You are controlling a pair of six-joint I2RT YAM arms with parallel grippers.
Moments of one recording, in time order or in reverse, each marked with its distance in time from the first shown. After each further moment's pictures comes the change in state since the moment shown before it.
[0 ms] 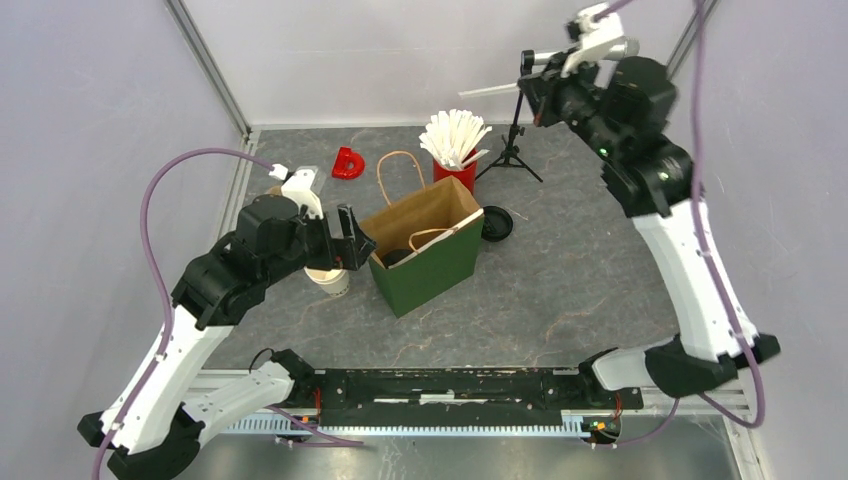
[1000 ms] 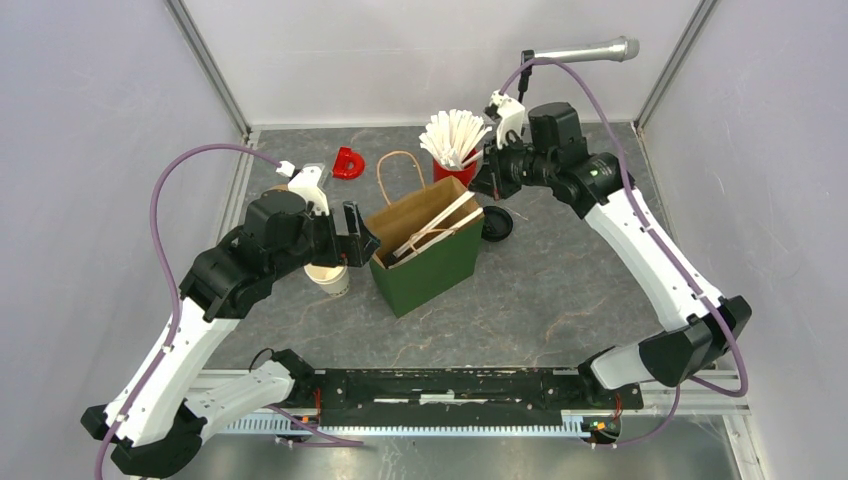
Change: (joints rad) left arm 0.000 0.030 0.000 0.011 0.004 0.000; right arm 0.056 0.089 -0.347 -0.197 -0.351 0.063
